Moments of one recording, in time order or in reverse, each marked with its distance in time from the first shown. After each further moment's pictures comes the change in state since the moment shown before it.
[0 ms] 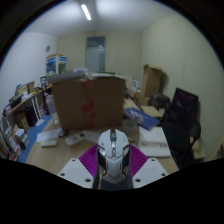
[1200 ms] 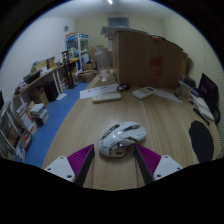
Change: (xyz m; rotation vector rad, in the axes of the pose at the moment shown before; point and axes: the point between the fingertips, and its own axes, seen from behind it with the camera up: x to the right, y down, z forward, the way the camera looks) arm -0.308 0.205 -0.007 -0.231 -0.193 -0.064
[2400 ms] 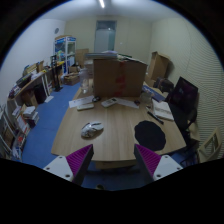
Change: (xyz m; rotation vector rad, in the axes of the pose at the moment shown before) arm 0.089 -0.026 -0.260 -0.009 0.180 0.017
